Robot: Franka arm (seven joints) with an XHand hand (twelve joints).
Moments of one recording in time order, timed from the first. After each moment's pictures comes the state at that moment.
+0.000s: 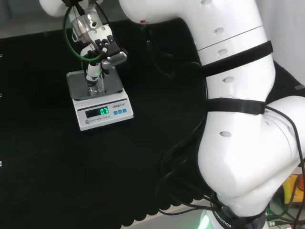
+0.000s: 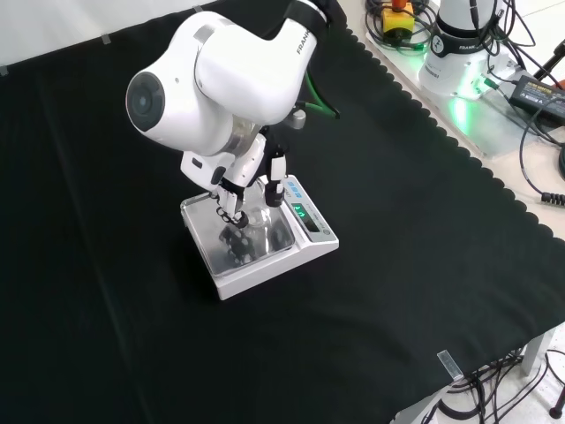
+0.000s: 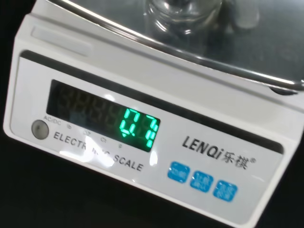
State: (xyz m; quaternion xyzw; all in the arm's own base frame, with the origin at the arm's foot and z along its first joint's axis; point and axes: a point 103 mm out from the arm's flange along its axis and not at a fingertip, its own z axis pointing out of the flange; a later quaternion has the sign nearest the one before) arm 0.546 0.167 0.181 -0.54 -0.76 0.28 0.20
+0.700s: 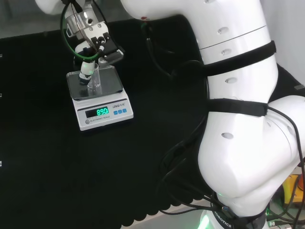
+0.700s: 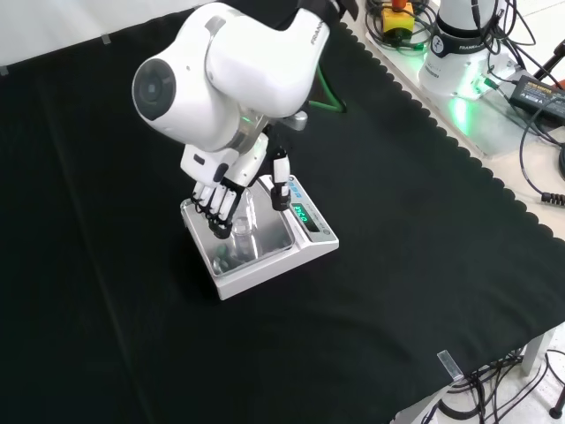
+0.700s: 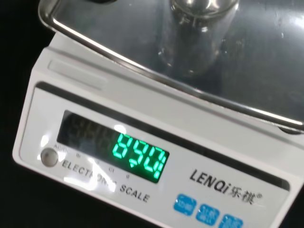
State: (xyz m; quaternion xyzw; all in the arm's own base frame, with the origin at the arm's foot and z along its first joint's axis) arm 0.548 0.177 0.193 -0.54 -0.78 0.26 0.17
